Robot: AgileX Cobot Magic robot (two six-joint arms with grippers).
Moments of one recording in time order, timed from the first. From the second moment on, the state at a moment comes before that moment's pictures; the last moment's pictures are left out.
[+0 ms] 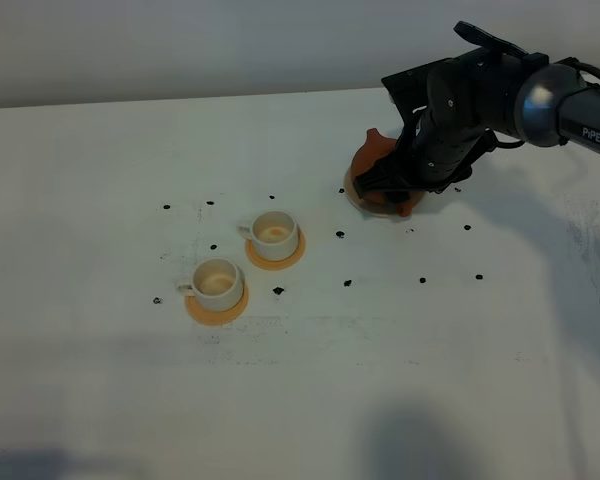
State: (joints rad) left arm 0.04 -0.01 -0.46 -0.01 1.06 0.01; right arm 0.30 2.21 -1.66 0.02 0.81 0.09
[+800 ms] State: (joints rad) left arm 0.04 -0.01 -0.46 -0.01 1.06 0.01; right arm 0.30 2.20 -1.66 0.01 0.81 0.09
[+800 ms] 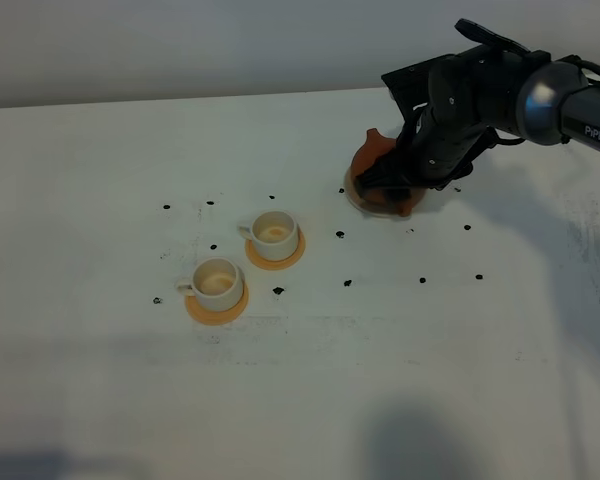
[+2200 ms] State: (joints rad) left arm 0.04 -0.01 -0.46 -0.01 1.06 0.01; right arm 0.30 2.20 -1.66 0.01 0.80 0.03
